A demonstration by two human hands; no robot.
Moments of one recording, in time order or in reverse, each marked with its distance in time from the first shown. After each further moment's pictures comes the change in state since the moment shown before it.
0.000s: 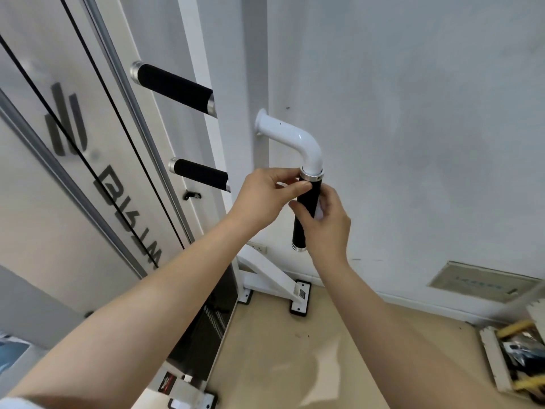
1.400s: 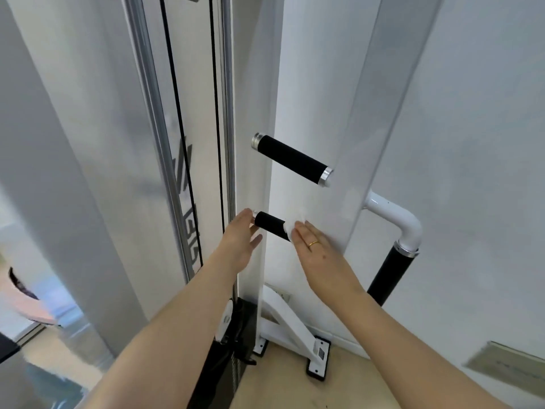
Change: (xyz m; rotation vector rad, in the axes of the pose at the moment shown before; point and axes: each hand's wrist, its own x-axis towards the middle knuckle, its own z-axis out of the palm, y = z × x) left_hand 0.023 -0.114 -0.144 -0.848 0.370 -0.533; right_hand -0.010 -0.046 0.108 -1.019 -0.233 -1.179
